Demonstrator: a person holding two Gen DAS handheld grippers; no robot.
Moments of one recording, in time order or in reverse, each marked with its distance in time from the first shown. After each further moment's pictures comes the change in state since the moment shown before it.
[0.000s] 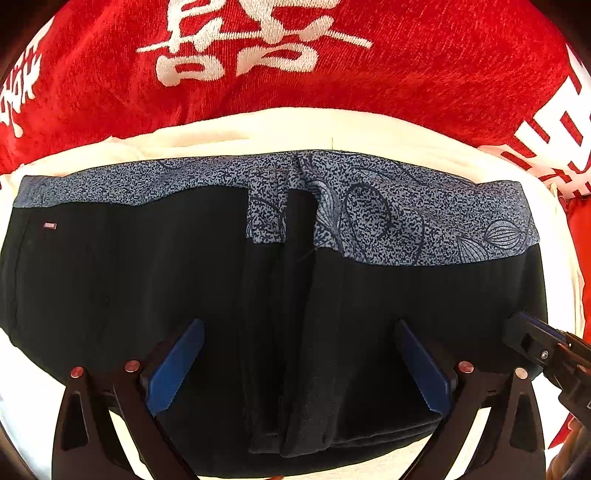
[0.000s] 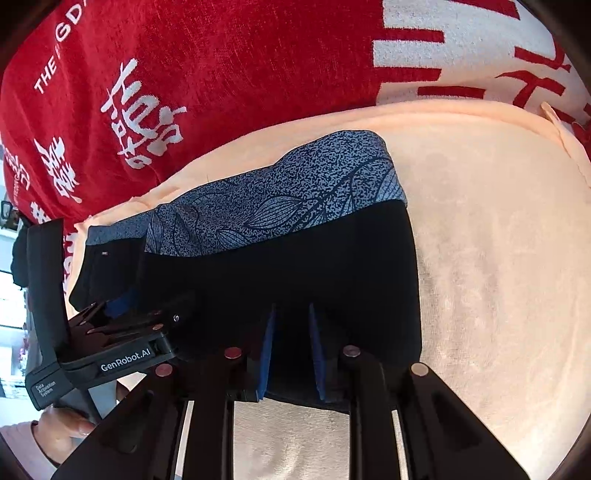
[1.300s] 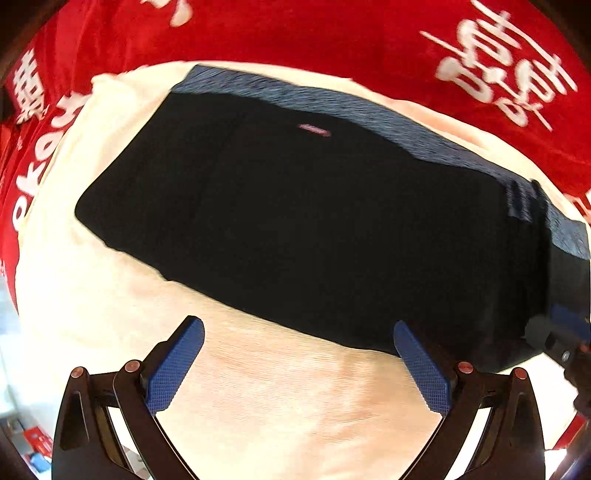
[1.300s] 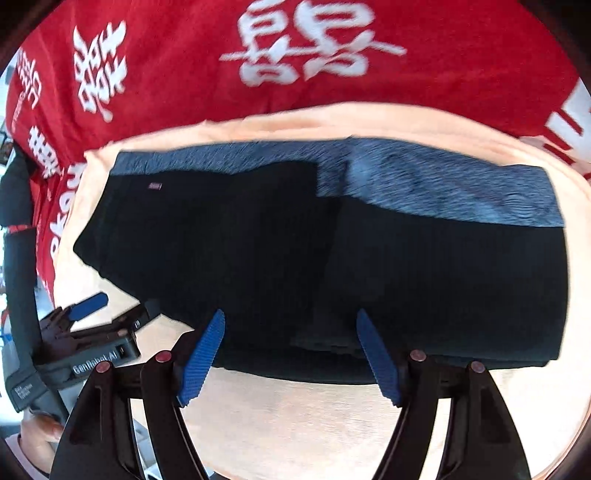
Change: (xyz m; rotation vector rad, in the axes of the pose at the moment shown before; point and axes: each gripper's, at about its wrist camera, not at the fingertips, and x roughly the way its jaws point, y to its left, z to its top) left arm -0.059 0.228 -0.070 -0.215 0.070 0.116; right arm 0.059 0.180 -0.039 -0.207 0.133 -0.113
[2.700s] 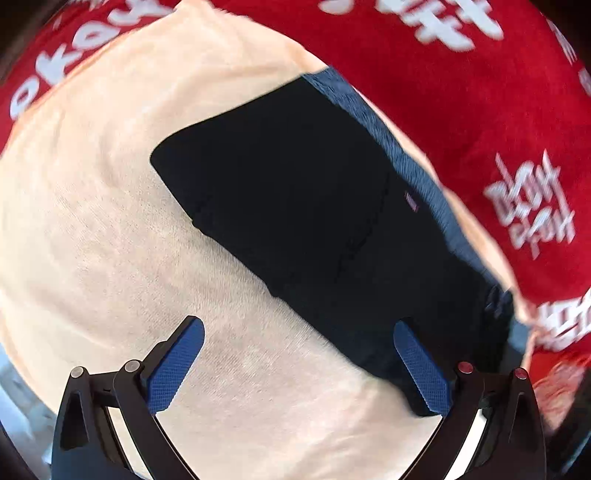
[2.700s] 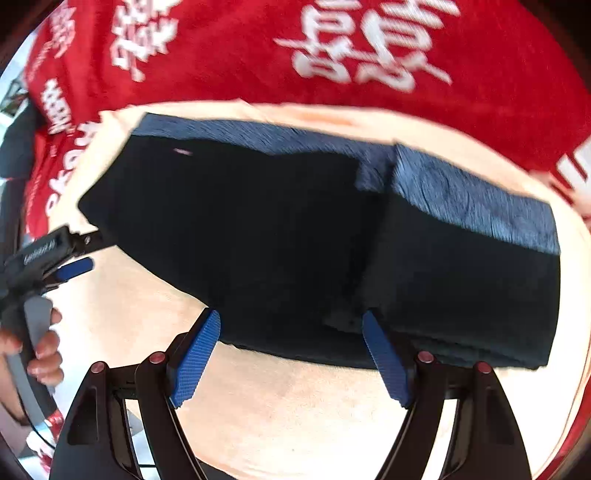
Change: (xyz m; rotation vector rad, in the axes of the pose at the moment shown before) left arm -0.007 0.153 -0.006 -0.381 -0.028 -0.310; right arm -0.012 0.034 -0.011 -0.152 -0.018 -0.027
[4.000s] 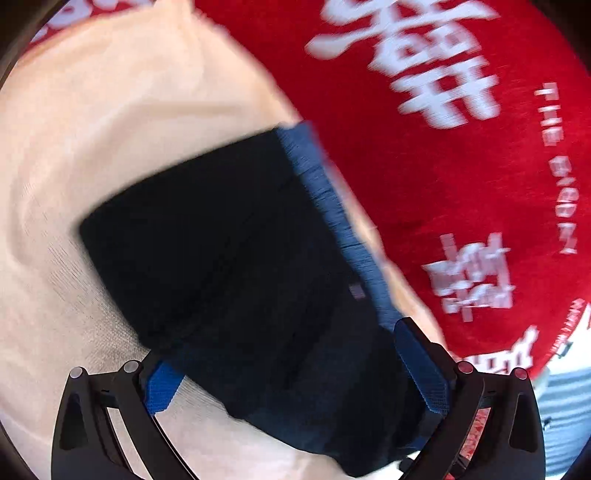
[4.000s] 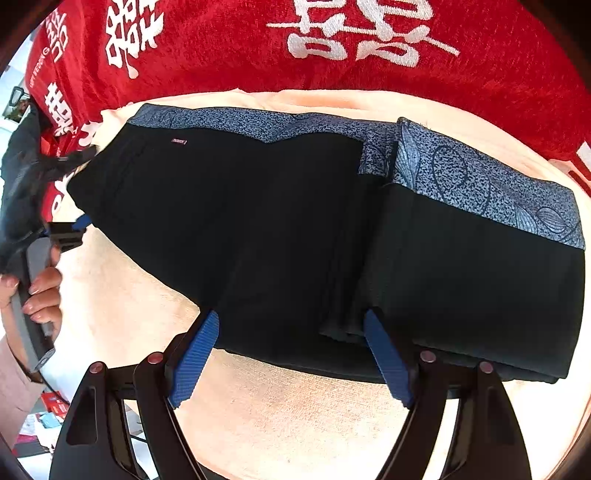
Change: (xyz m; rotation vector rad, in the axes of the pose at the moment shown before) left arm 0.039 -0.012 0.041 -0.088 -0.082 -0.285; right arm 0.018 -0.016 -0.003 0.031 0.039 0.046
